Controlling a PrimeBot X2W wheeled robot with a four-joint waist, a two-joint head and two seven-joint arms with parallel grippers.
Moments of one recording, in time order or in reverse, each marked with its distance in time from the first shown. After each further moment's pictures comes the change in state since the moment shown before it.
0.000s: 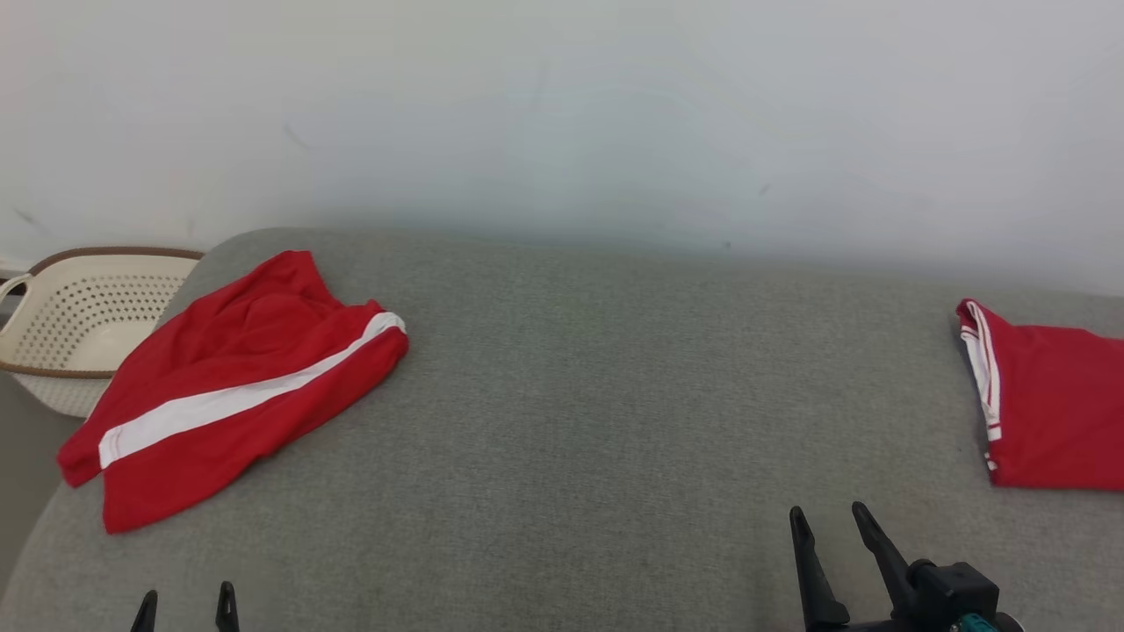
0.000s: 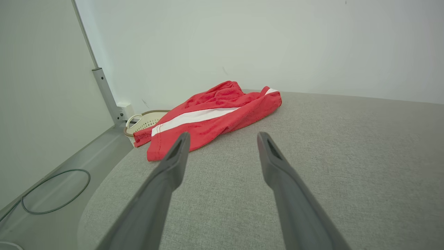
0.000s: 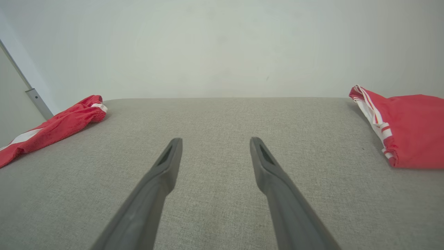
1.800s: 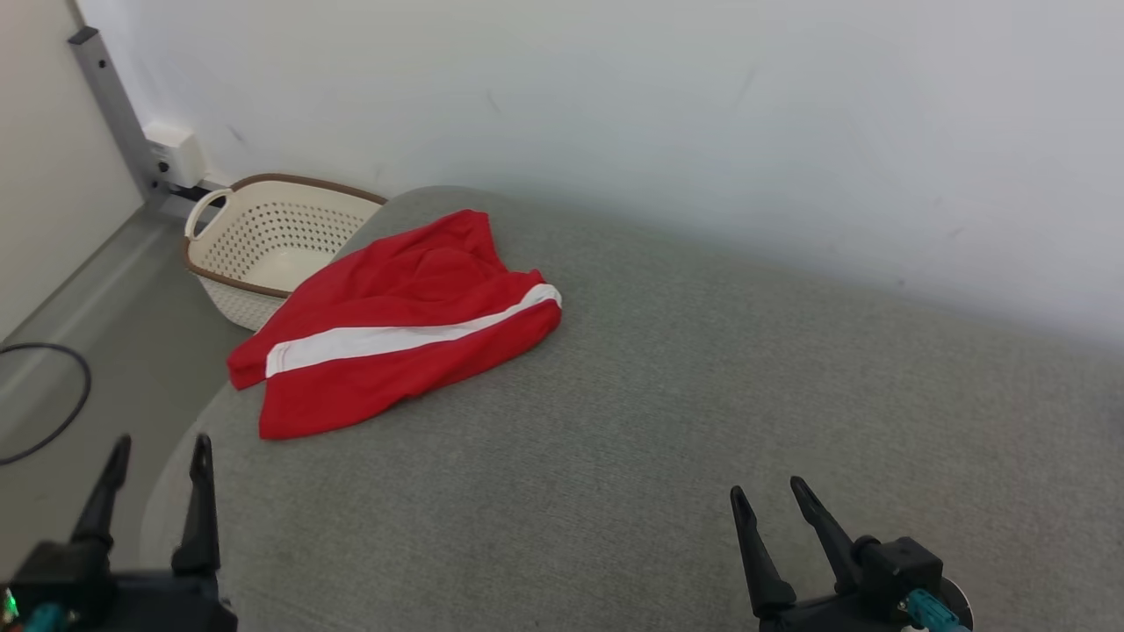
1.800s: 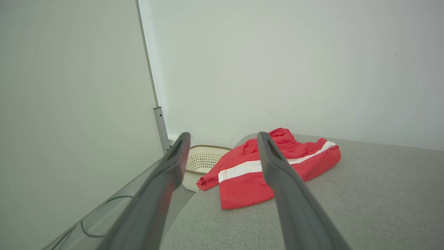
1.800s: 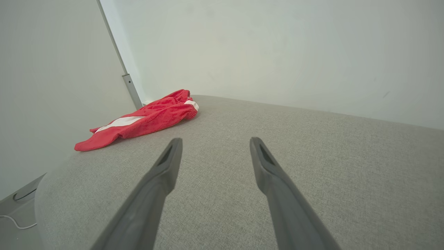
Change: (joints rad) left arm -0.226 0.103 -0.048 0.023 -0.049 -0.043 0.028; right arm -0.076 0.008 0.108 0.057 0.035 0.000 -0.034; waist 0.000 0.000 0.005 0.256
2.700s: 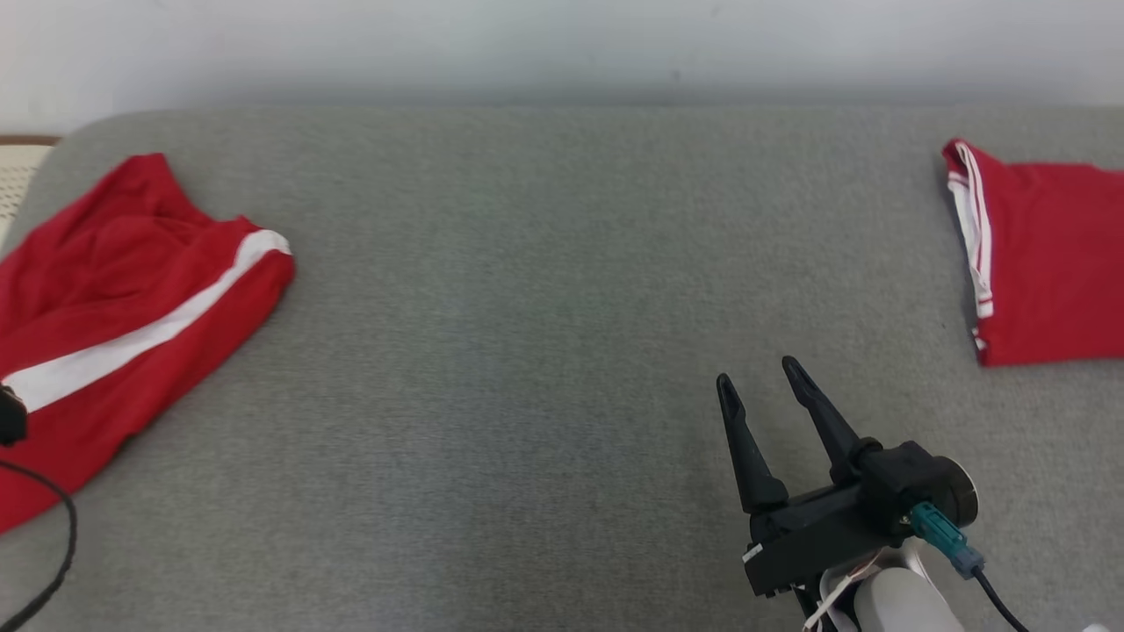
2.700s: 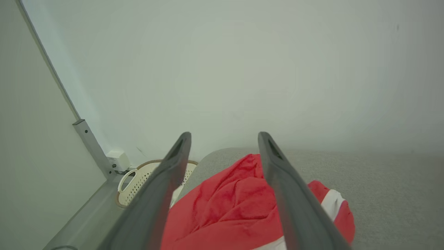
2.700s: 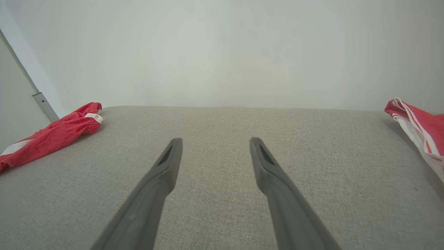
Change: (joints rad) left arm -0.554 0.216 0.070 0.472 -0.117 -0.076 0.016; right arm -0.142 -0.023 0.035 -0.114 -0.048 0.000 0.013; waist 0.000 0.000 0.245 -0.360
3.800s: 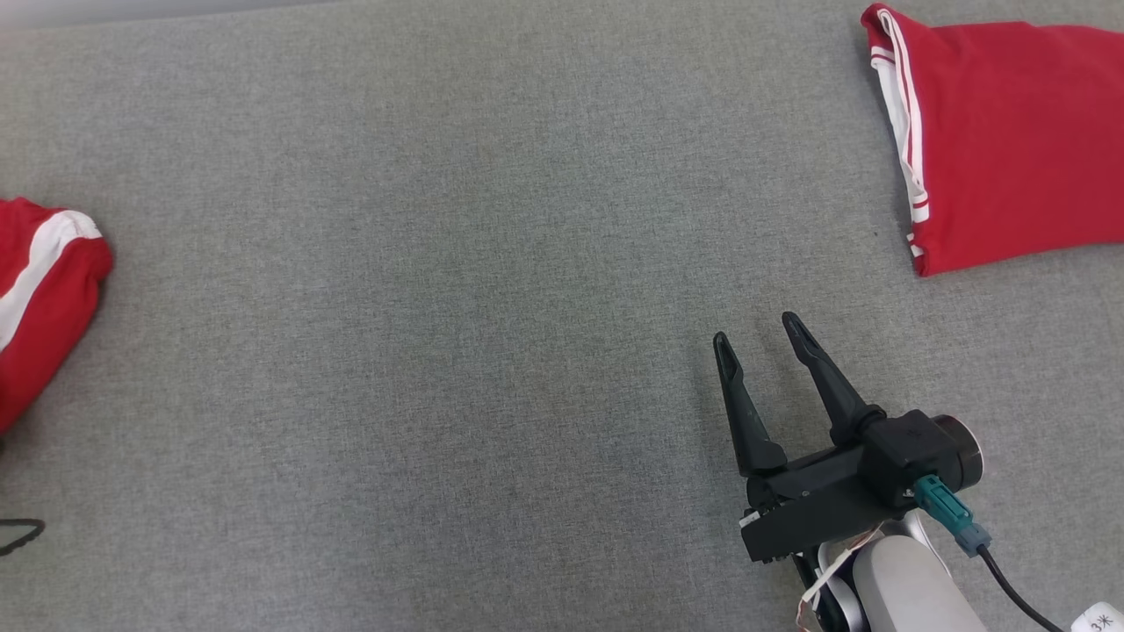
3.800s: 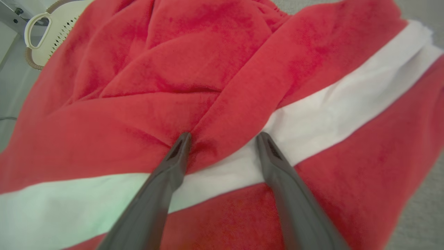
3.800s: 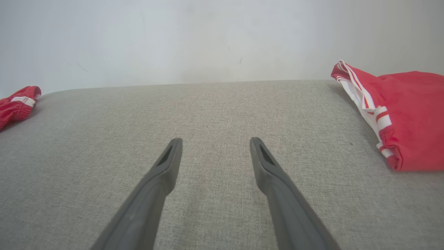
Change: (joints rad) left arm -0.239 0.103 -0.275 0.506 -0.264 -0.047 0.379; right arm -0.057 0.004 -0.004 -0.034 -0.035 0.000 -0.007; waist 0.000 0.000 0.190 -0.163
